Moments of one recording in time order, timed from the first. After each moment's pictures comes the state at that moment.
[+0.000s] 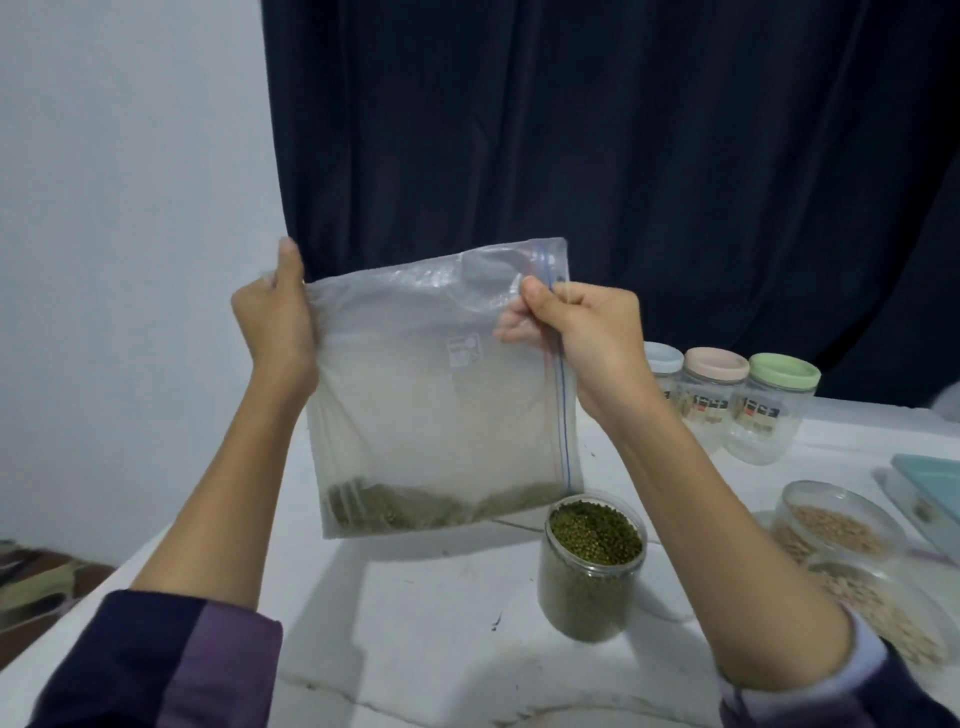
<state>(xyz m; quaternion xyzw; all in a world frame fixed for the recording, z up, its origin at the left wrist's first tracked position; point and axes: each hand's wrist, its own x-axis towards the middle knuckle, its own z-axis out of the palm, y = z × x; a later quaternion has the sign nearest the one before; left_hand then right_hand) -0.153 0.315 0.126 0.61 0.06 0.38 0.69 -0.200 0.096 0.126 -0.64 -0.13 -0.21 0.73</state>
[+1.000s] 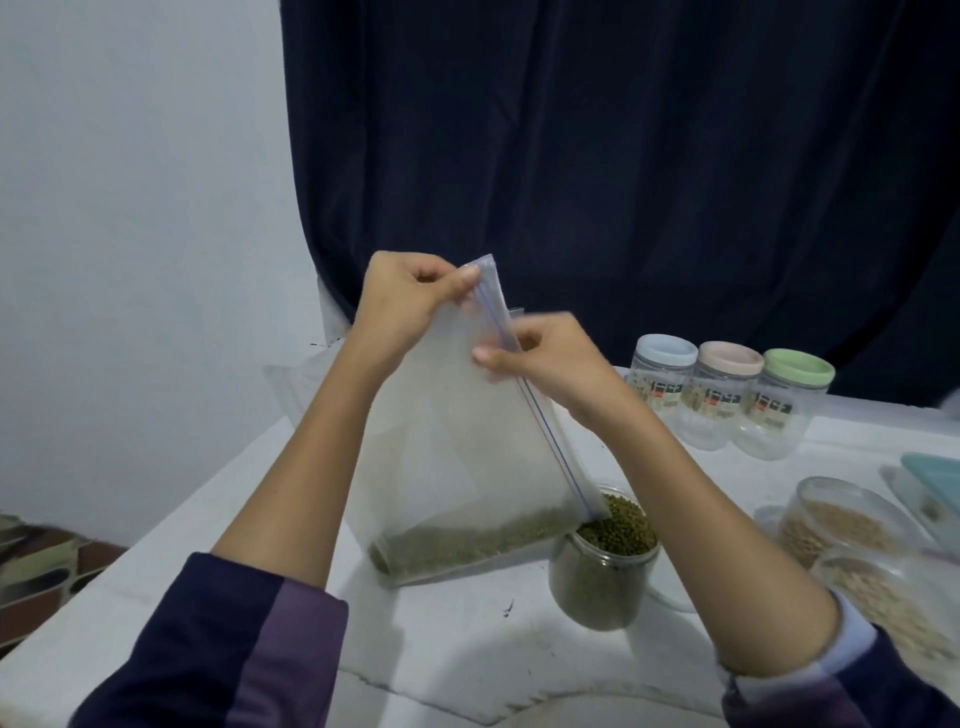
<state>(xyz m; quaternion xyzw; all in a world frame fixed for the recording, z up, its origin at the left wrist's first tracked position) -0.161 0.272 0.129 0.76 -0.18 0.25 0.57 -0.179 0.116 0.100 -0.83 -0.15 -0.08 0.53</state>
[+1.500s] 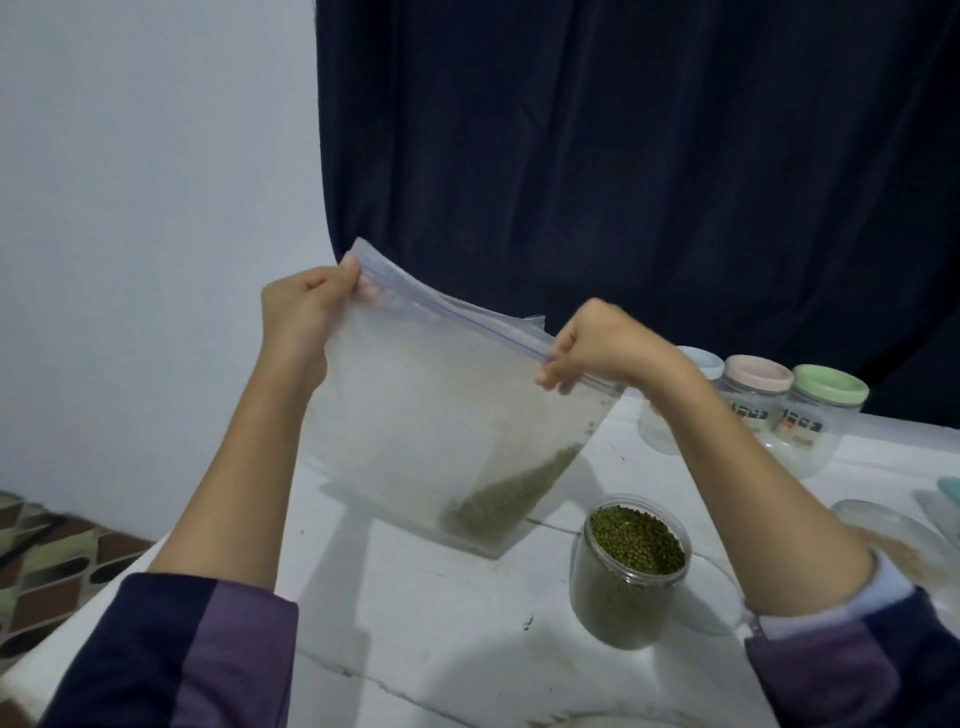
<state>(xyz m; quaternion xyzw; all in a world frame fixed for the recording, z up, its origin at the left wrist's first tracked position) -0.143 0.363 0.111 0.65 -0.03 0.27 0.71 -0.159 0.100 0.136 -0.95 -0.10 -0.02 0.29</state>
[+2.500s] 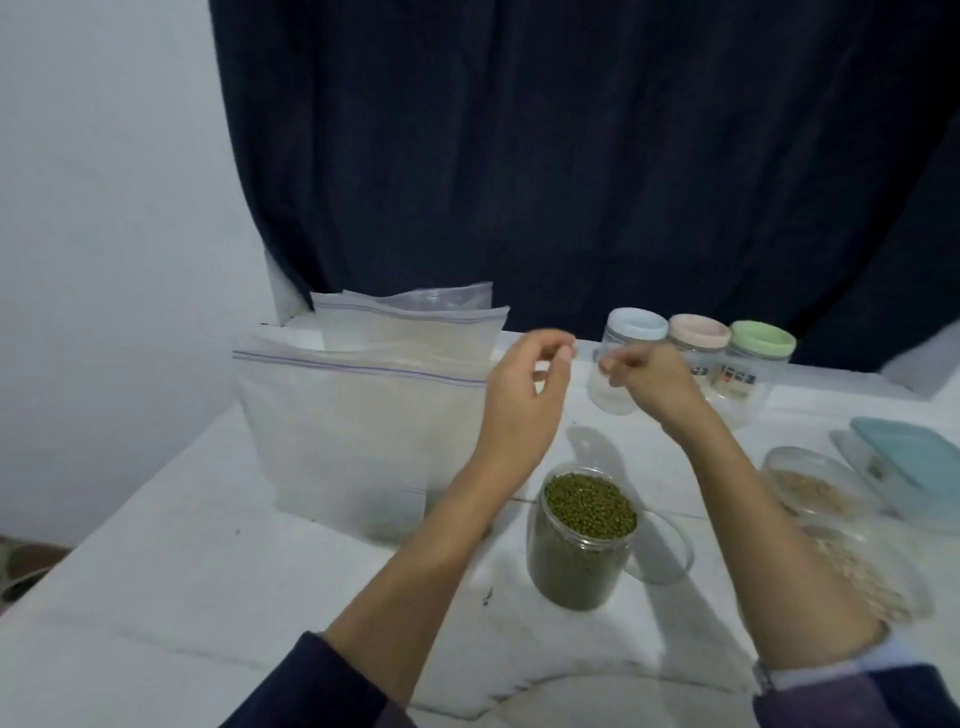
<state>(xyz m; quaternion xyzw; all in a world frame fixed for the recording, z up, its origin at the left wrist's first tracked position) -0.175 0.168 0.035 0.70 -0.25 0.21 0.64 -0.148 0.010 0.049 -0.88 0.10 -0.17 0.43</state>
